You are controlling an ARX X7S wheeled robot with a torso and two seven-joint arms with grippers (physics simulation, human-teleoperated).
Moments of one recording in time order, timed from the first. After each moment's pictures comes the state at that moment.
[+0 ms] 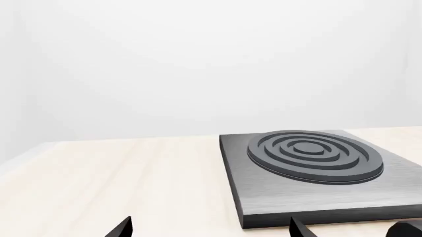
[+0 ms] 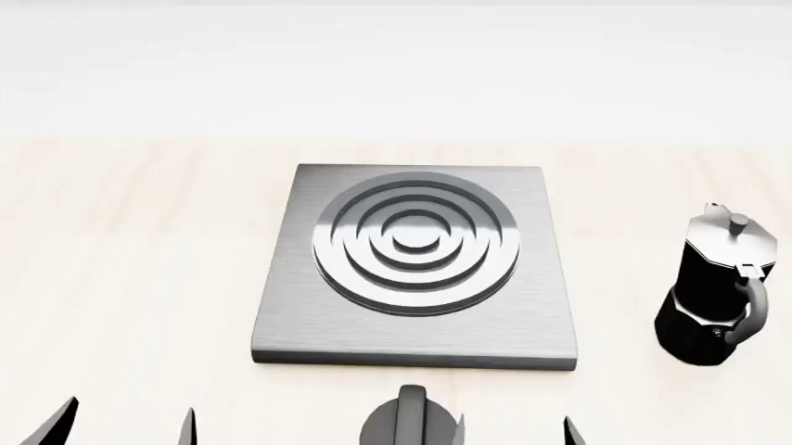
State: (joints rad) left arm 0.05 -0.12 0.12 0.15 -0.08 0.03 -0.08; right arm 0.02 0.09 -0.11 0.05 0.14 -0.13 0.07
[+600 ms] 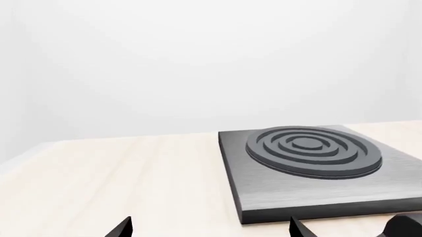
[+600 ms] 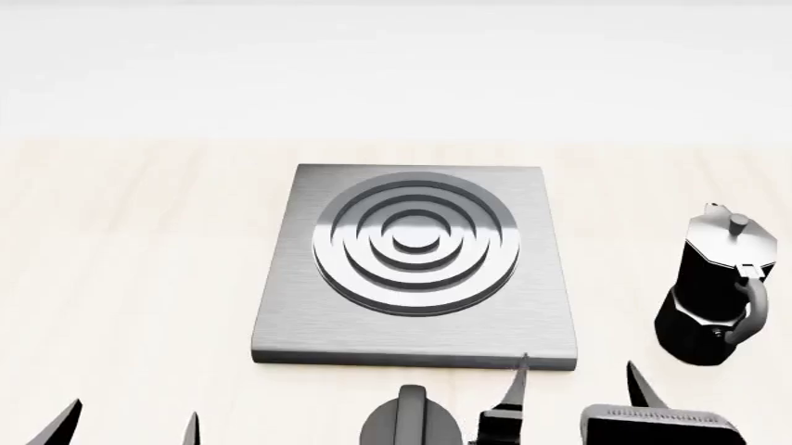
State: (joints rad) left arm 0.06 -0.09 0.09 0.15 -0.04 0.02 -0.04; right arm 0.17 0.14 0.00 -0.01 0.14 0.16 0.06
